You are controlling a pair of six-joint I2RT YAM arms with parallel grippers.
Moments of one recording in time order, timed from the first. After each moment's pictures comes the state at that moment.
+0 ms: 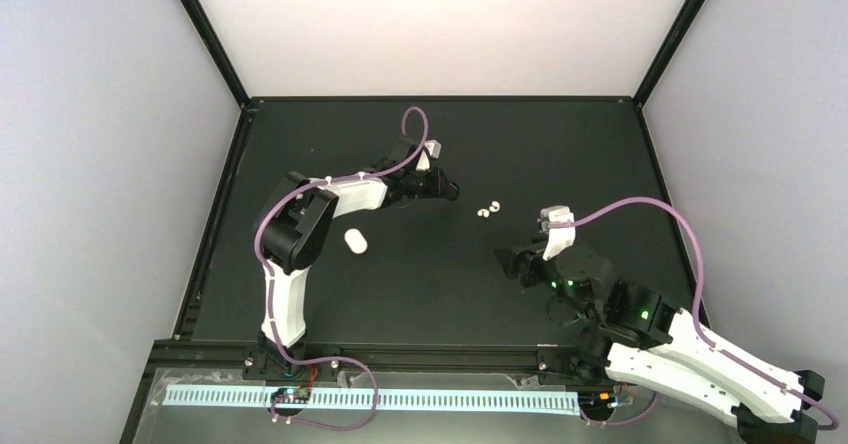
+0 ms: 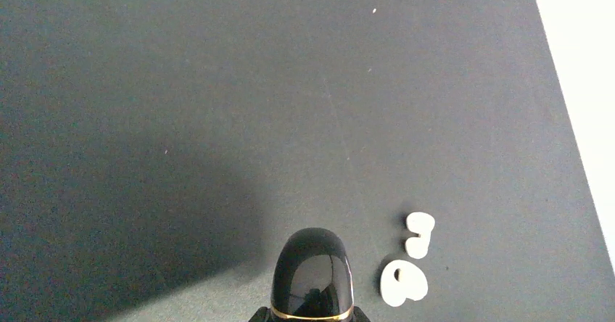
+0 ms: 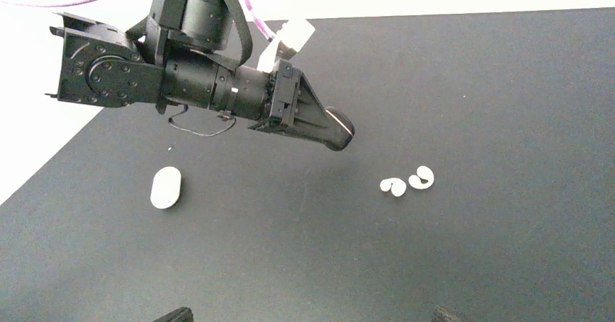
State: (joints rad) left arm -0.54 2.03 1.25 0.07 0.35 -0.60; right arm 1.04 0.53 0.65 -0.56 0.47 0.52
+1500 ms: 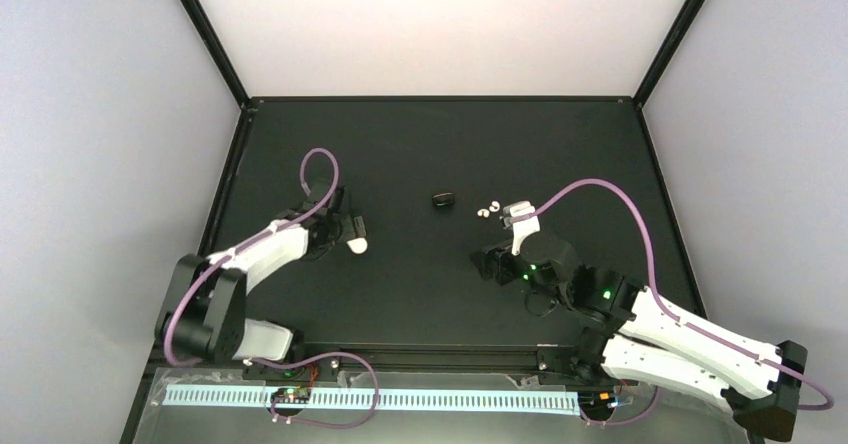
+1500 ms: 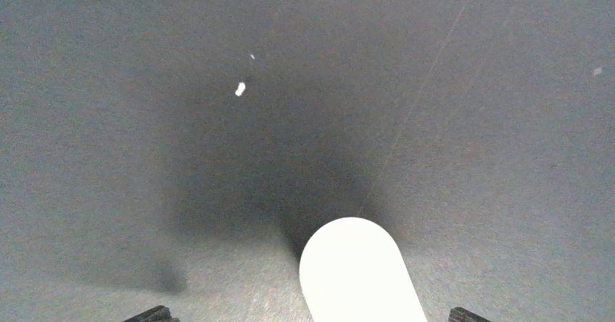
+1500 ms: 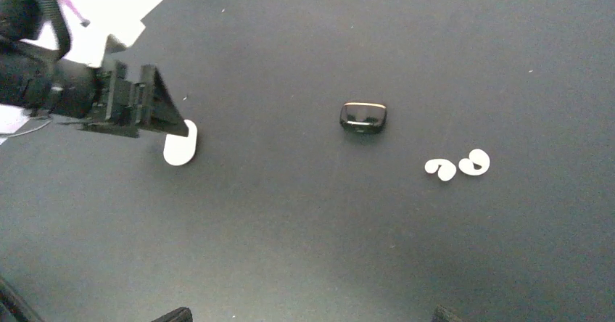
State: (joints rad) left arm -0.30 1.31 0.65 -0.36 -0.12 -0.59; right arm 1.04 0.73 0.68 -0.48 0.37 0.48
